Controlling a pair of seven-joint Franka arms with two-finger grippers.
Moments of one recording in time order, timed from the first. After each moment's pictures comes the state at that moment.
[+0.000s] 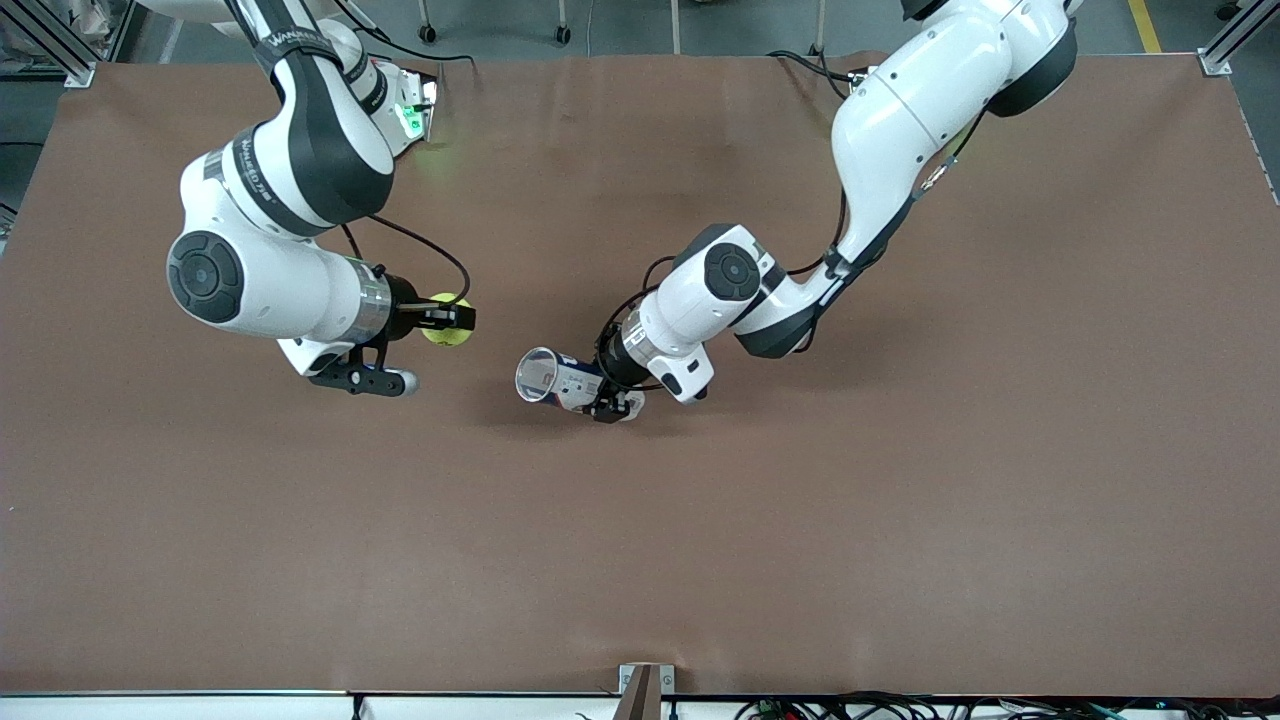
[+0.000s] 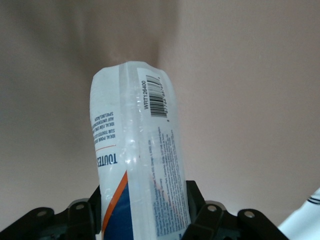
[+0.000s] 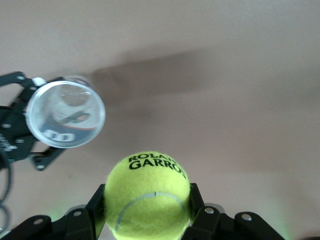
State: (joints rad) left arm -0.34 0.90 -0.56 -1.47 0.12 2.78 -2.27; right arm 0.38 0.29 -0.03 -1.63 0.36 1.73 0.46
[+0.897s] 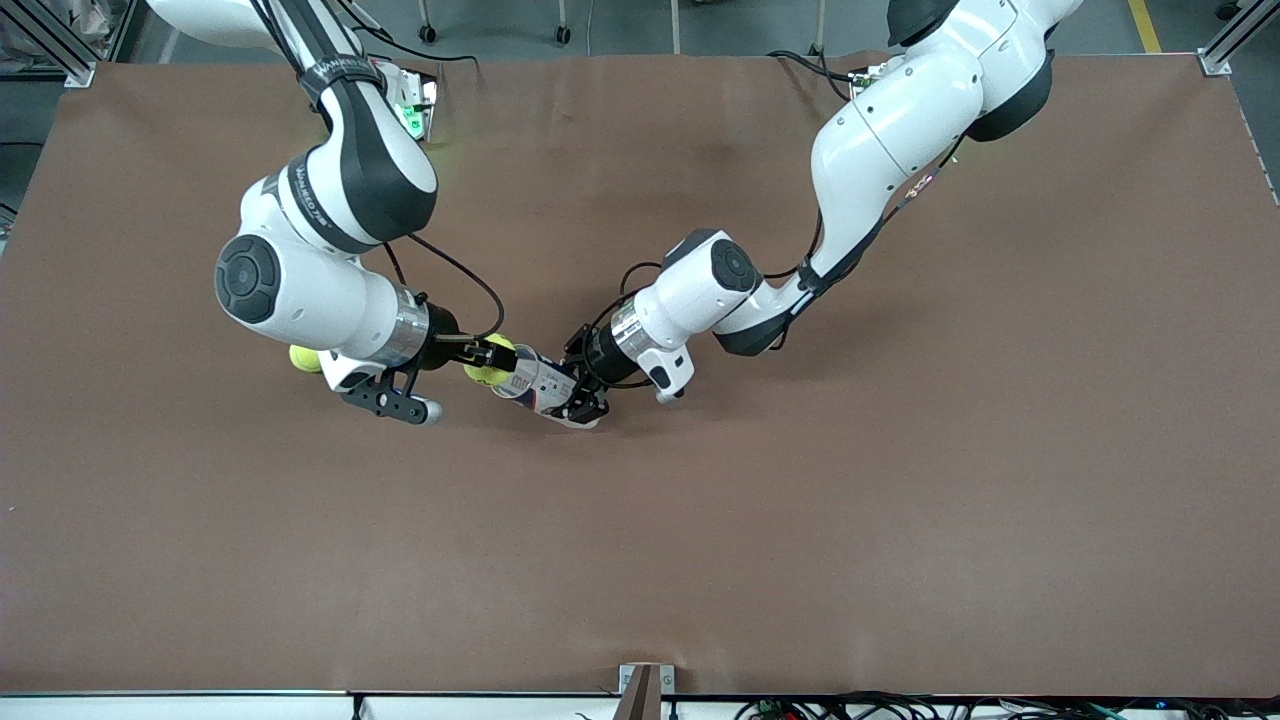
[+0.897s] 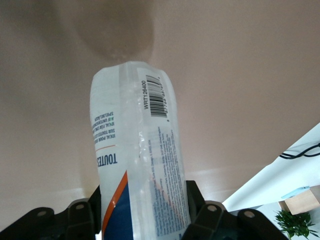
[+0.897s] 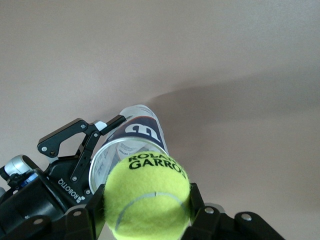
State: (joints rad) left arm -0.34 0.97 -0.63 -1.47 0.12 3.03 -2.25; right arm 0.42 0.35 -0.03 -1.63 0.41 1.96 0.54
